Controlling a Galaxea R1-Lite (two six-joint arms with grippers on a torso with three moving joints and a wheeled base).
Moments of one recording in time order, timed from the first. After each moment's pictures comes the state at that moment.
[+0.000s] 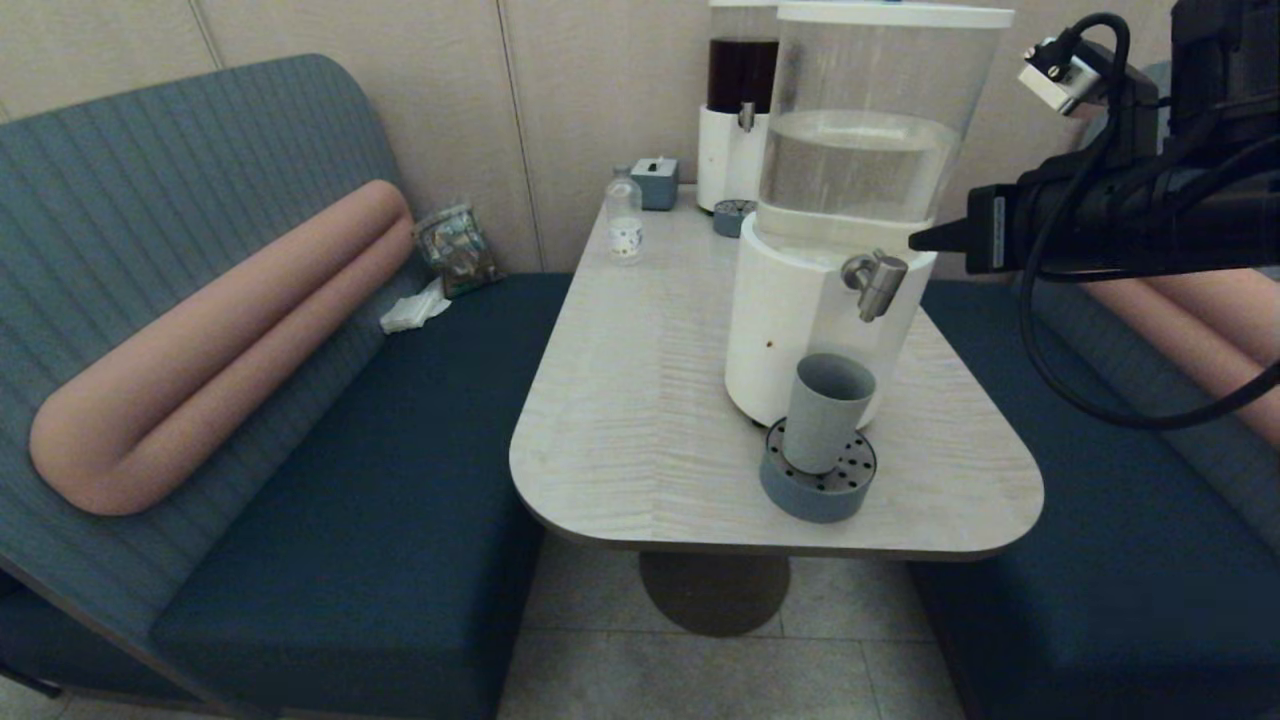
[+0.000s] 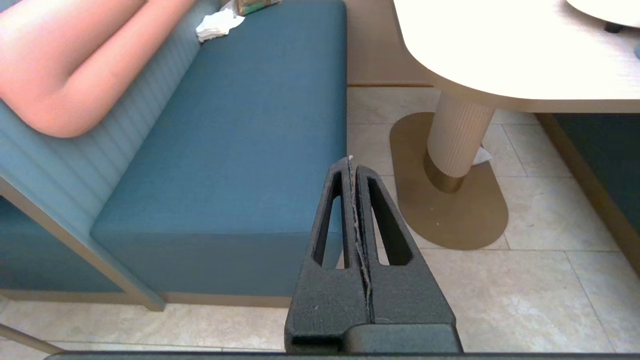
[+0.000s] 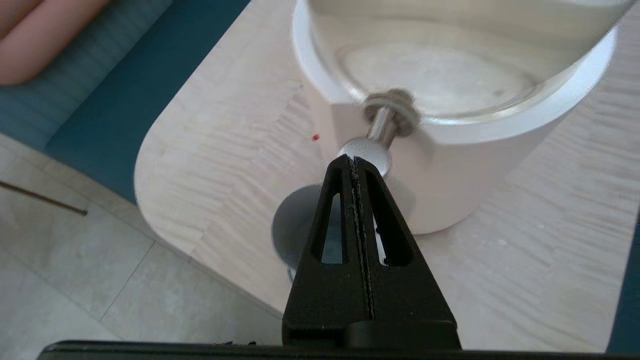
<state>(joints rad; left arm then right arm) -0.01 0.00 0.00 0.00 0.00 0.01 0.27 1.69 -1.60 0.22 0.17 0.05</state>
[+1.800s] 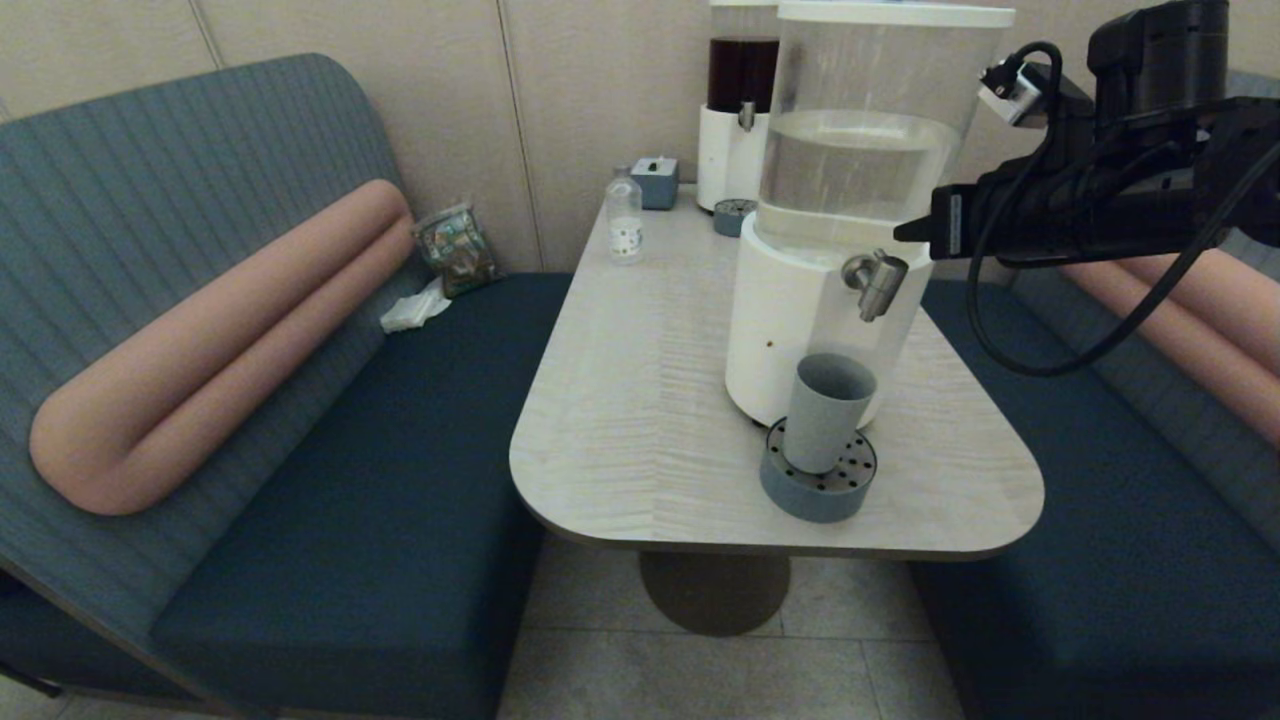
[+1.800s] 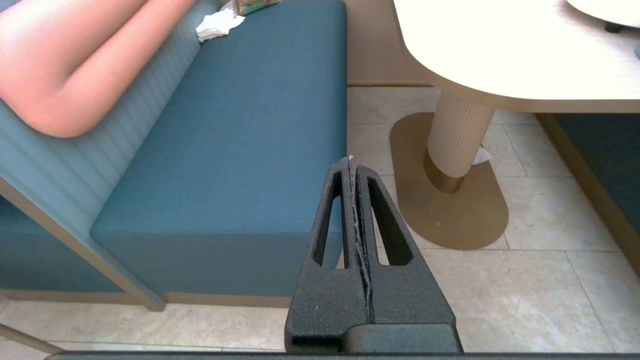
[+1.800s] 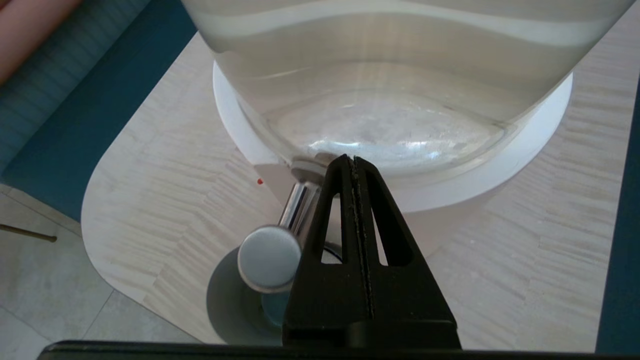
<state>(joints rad) -0.01 0.00 0.00 0.00 0.00 0.01 0.21 1.86 -1.78 0.22 0.17 0.04</state>
